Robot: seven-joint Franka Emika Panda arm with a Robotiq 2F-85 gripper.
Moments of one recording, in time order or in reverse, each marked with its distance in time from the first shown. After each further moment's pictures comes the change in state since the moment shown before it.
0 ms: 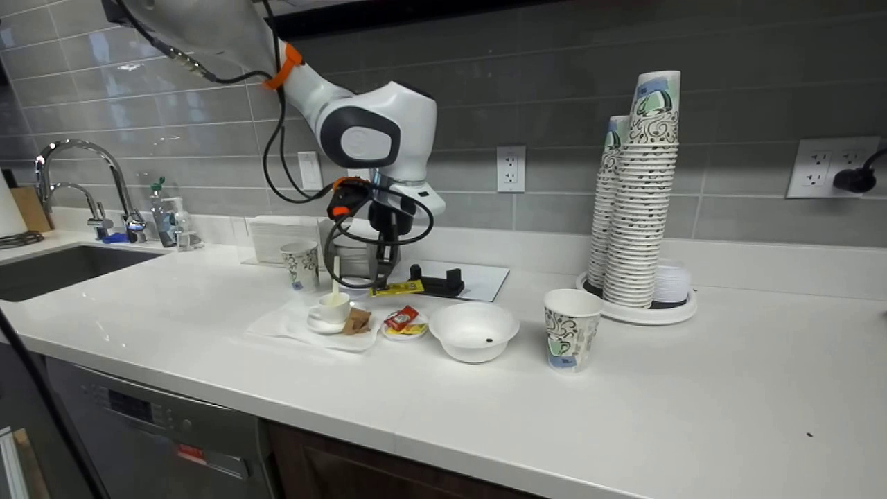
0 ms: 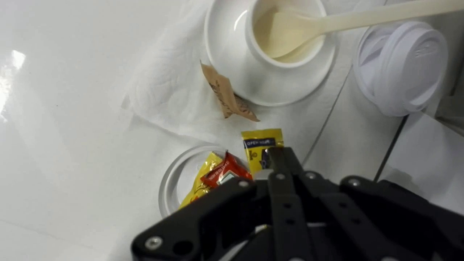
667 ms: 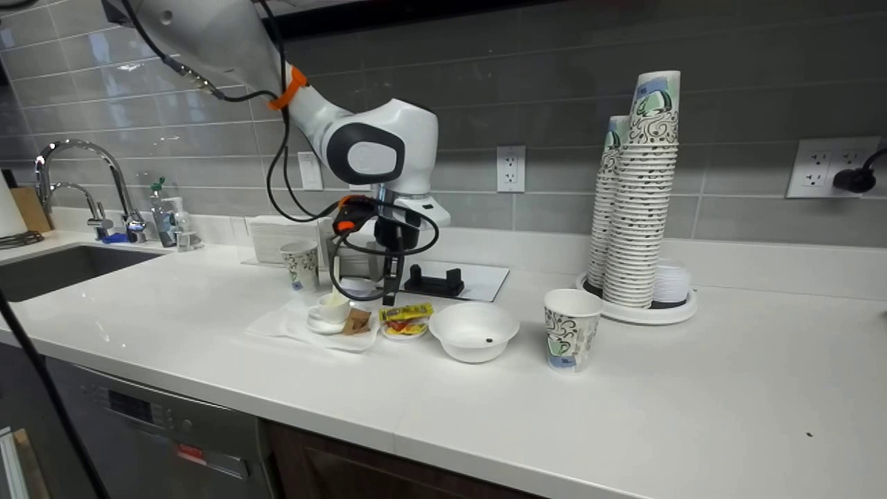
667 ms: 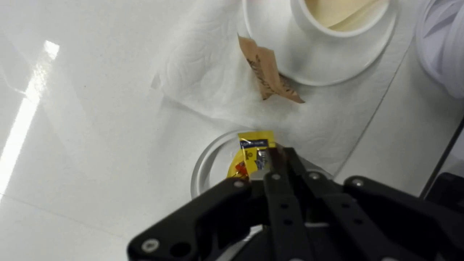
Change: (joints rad) arm 0.005 0.046 -0.014 -0.002 -0.095 0.049 0.059
